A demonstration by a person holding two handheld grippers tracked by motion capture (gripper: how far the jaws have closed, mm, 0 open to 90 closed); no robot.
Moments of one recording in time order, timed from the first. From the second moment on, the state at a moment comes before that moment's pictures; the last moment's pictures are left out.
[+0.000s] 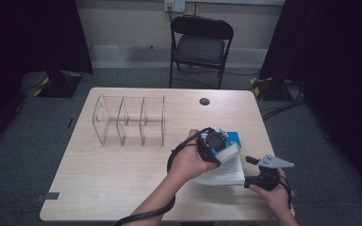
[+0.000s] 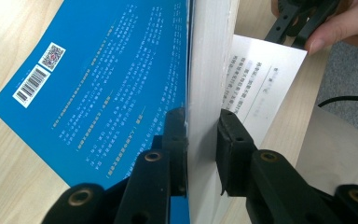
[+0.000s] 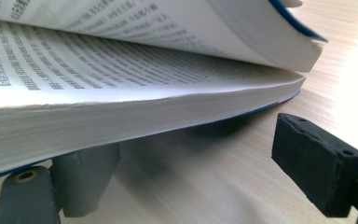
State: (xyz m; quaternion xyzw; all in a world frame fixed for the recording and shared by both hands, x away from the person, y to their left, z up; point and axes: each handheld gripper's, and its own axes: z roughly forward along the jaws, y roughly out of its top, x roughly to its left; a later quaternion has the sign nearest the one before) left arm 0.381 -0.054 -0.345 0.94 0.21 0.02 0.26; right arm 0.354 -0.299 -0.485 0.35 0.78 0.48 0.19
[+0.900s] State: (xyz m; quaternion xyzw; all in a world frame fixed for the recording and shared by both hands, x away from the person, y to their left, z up) left arm 0.384 -0.056 -0.335 0.94 0.21 0.03 0.26; right arm 0.339 -0.297 -0.493 0.35 0.80 0.46 0.16
